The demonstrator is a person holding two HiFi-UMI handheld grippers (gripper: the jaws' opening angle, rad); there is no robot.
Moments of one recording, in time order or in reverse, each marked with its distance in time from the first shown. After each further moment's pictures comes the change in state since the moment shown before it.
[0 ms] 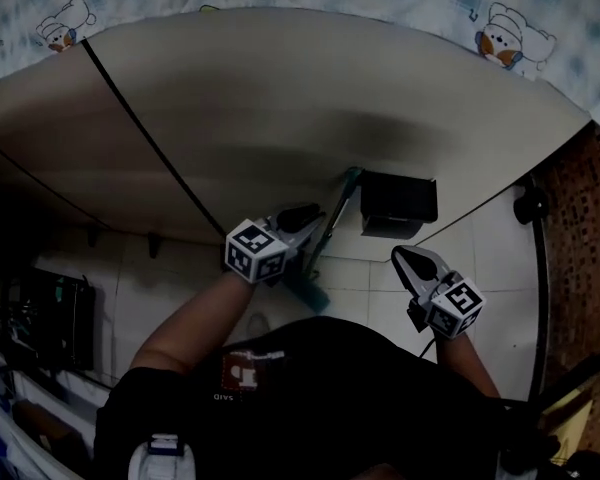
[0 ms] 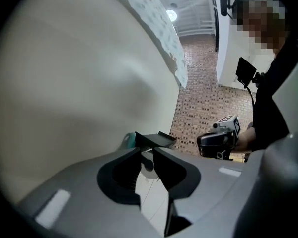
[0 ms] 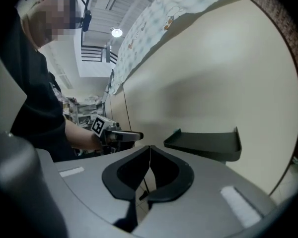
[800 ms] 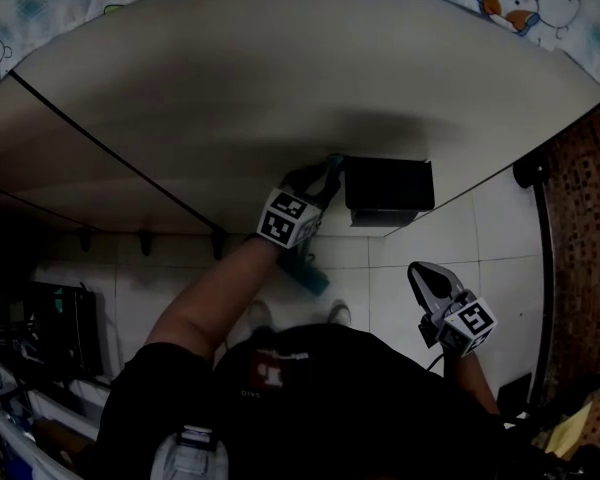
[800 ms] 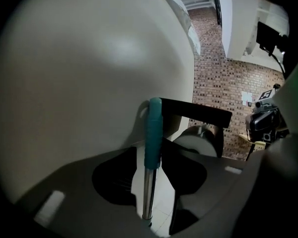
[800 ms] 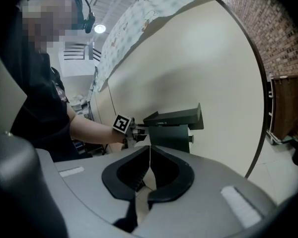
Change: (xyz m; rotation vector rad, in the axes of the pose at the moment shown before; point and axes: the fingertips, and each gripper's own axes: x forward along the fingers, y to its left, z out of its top) left arm 0.122 0.060 -0.052 0.148 0.180 0.139; right arm -0.052 -0.038 -0.057 0.117 0.054 -0.150
